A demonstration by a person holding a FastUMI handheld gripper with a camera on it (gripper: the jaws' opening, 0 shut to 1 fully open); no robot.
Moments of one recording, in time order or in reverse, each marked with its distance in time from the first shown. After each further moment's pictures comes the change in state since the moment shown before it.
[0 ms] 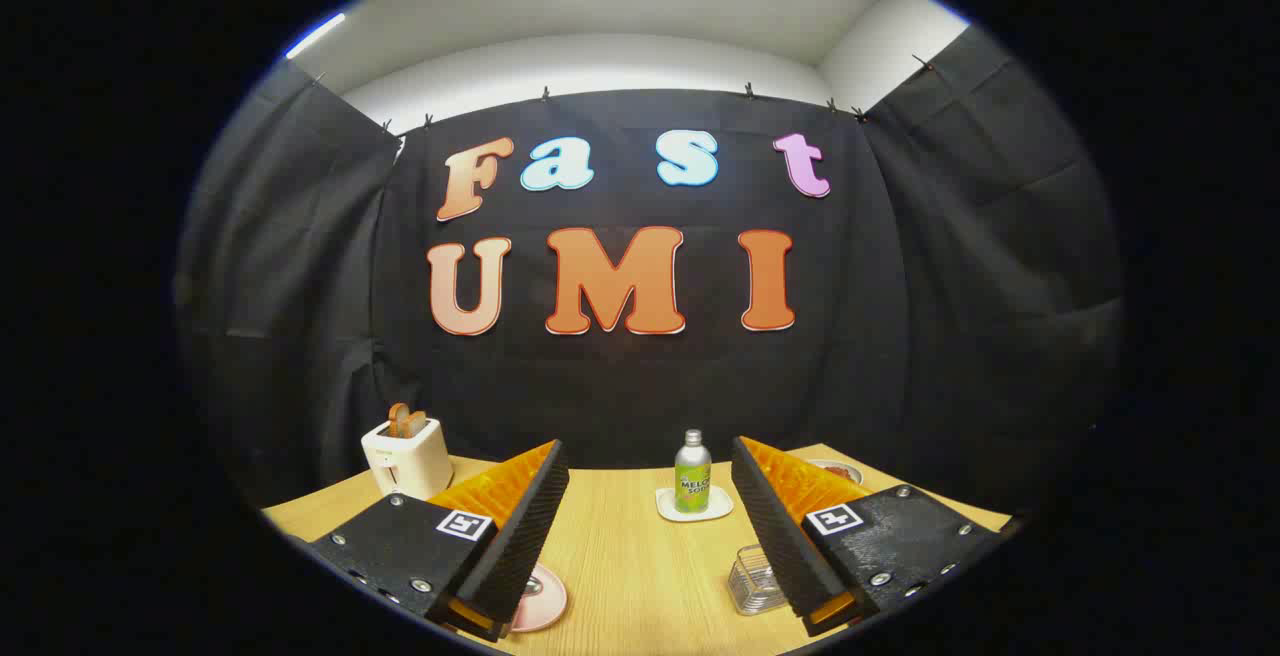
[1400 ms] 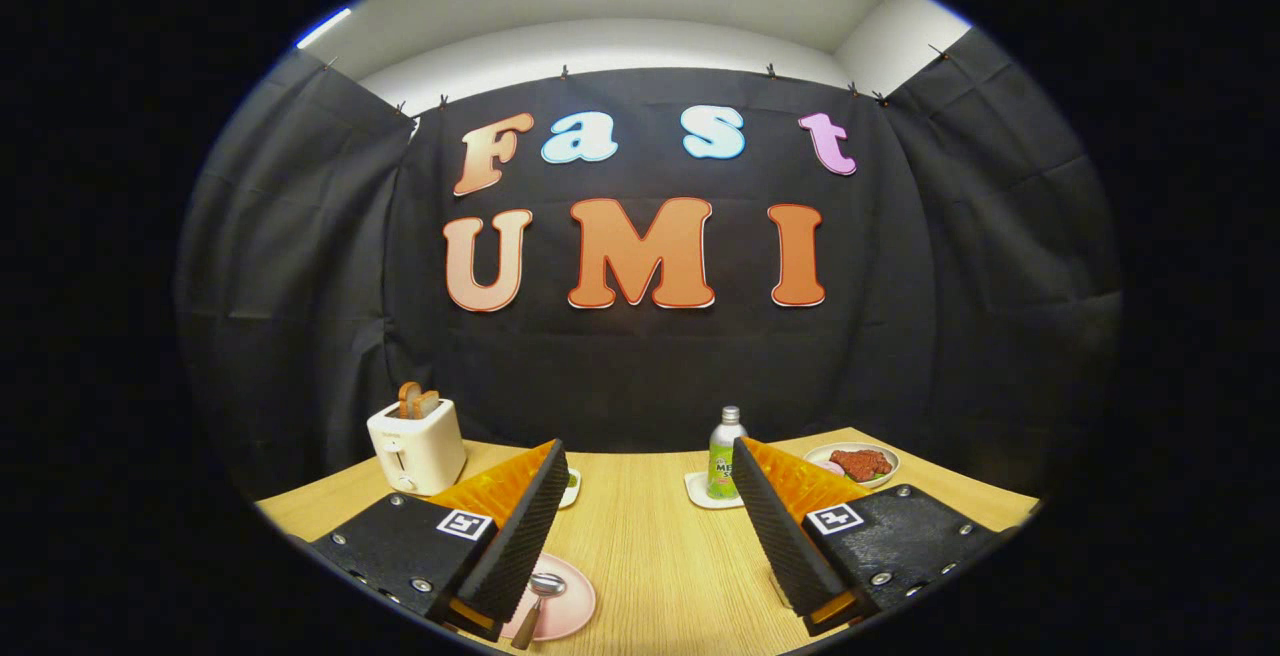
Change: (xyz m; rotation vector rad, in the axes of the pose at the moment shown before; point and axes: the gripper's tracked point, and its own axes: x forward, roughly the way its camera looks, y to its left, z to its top) arm 0.027 0.039 -0.043 -0.025 0.034 0.036
